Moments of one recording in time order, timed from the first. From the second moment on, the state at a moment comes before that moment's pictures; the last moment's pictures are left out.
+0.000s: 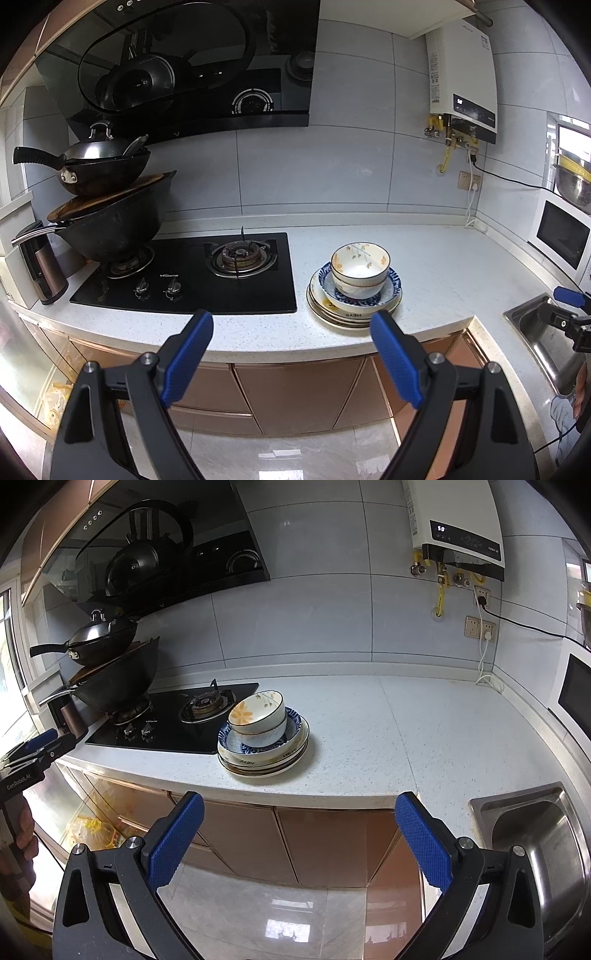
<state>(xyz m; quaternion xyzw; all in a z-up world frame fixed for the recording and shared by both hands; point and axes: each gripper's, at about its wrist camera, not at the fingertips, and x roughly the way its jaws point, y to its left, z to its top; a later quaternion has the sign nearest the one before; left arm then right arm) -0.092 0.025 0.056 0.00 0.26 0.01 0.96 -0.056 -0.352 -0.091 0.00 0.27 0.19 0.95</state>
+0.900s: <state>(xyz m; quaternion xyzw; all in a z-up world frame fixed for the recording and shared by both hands) -0.048 0.035 0.061 0.00 0.26 0.01 0.96 -0.024 -0.351 -0.076 -0.01 0.25 0.17 0.95</state>
